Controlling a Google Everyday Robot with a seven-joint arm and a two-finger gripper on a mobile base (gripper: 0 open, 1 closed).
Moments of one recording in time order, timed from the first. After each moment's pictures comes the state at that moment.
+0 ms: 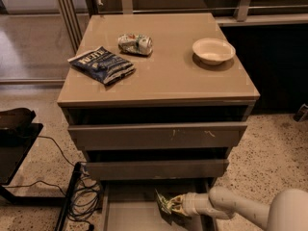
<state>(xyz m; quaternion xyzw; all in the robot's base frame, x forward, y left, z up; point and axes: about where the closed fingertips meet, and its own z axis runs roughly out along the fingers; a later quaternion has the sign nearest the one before) 0.493 -0.092 0.198 -0.61 0.67 0.23 0.37</state>
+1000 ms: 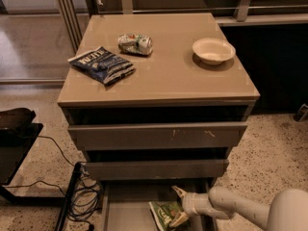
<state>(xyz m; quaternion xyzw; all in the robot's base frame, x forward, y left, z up) 0.493 -0.092 0.198 -0.61 0.67 0.23 0.37</state>
